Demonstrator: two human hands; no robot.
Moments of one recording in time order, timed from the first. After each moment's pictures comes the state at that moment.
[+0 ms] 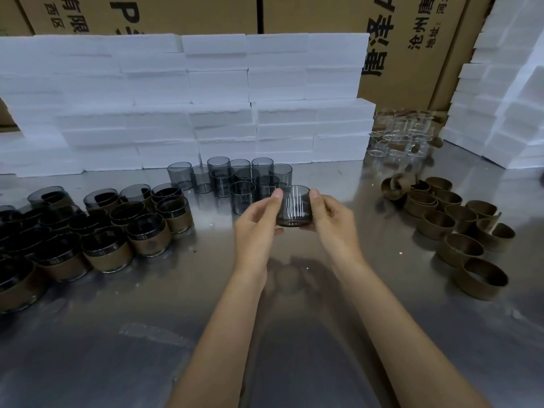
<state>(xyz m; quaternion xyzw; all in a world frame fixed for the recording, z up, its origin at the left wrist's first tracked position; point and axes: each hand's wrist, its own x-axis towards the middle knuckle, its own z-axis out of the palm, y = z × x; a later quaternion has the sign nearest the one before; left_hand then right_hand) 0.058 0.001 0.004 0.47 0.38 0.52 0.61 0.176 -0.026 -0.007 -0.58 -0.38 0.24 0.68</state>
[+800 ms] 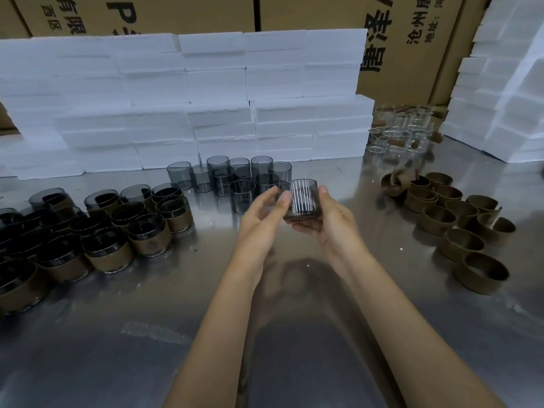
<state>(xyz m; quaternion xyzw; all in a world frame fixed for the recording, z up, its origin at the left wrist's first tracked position) 0.052 0.001 0.007 0.55 0.33 0.47 0.61 0.177 -0.029 -0.002 -0.52 -0.30 0.39 0.70</state>
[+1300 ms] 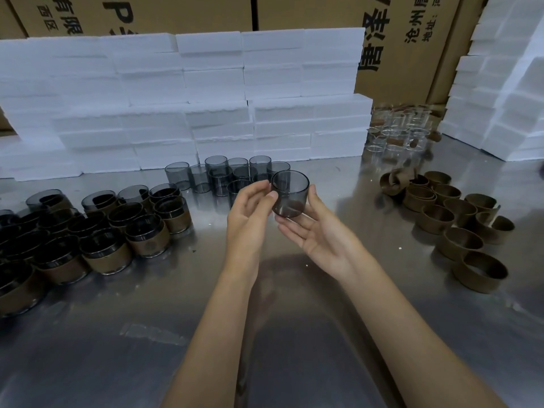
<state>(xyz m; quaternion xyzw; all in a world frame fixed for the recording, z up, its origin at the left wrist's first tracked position) 0.051 0.012 0.003 0.49 0.30 0.56 0.60 0.173 -0.035 0.000 -0.41 -0.23 0.58 0.67</state>
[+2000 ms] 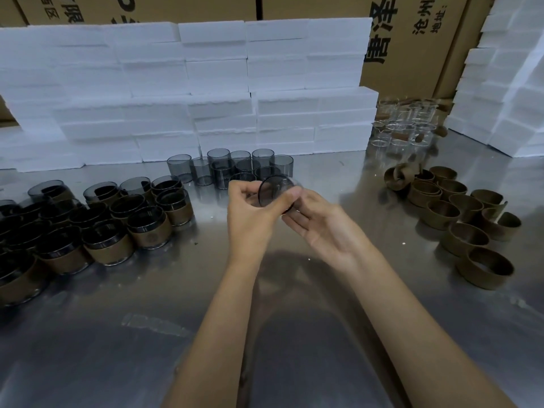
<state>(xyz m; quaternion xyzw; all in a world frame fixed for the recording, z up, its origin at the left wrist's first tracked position) 0.050 0.008 0.004 0.54 0.34 0.58 0.50 0.174 -0.038 0.000 -0.37 -0.31 0.58 0.66</state>
